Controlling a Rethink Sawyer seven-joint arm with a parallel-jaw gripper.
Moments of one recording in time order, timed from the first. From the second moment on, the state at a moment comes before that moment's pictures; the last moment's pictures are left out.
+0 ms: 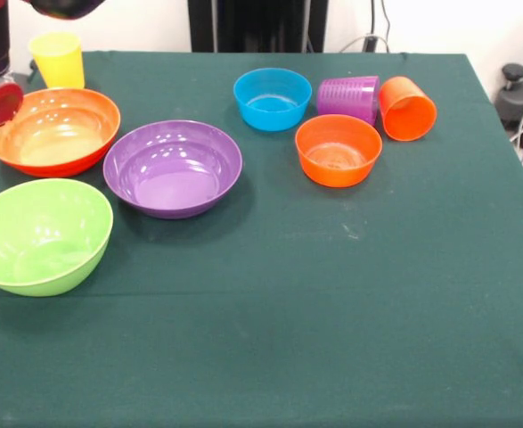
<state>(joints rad) -0.06 0.00 -0.58 0.91 -2.57 -0.74 1.82</state>
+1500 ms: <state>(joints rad) -0.10 0.02 -0.64 0.89 -2.56 -0.74 1.82</state>
